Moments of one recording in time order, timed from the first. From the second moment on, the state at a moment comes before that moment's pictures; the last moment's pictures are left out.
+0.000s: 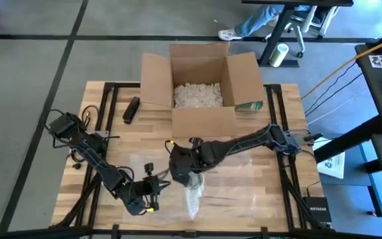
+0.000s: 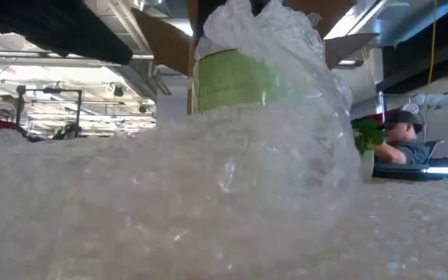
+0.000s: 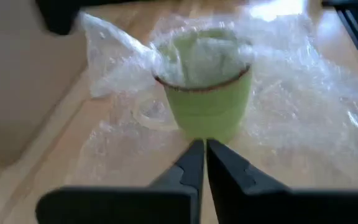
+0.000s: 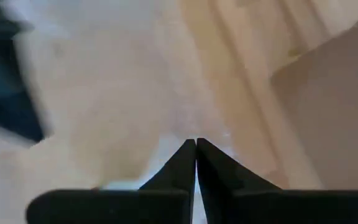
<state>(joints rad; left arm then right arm) -0.78 1.65 0.89 -0.04 -0.91 -0.52 0.29 2.19 2.11 -1.11 0.39 0.57</state>
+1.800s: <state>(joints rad) -0.78 1.65 0.89 -0.12 -0.91 -0.62 0.38 2.21 2.17 -1.22 -0.03 0.71</state>
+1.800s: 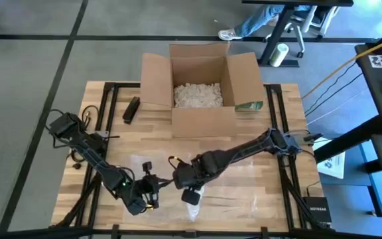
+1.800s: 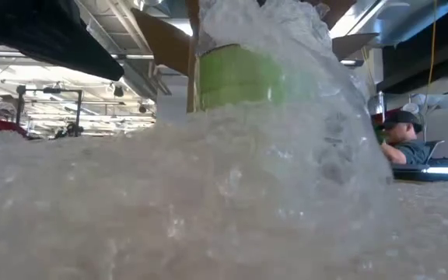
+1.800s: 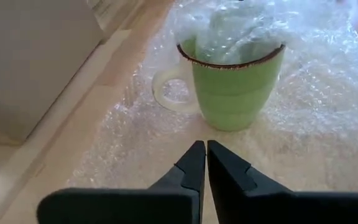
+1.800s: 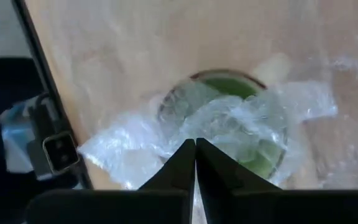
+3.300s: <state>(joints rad) -0.85 1.64 0.89 -0.38 -0.94 -0.88 0.36 2.29 2.17 -1.25 -0.06 0.65</state>
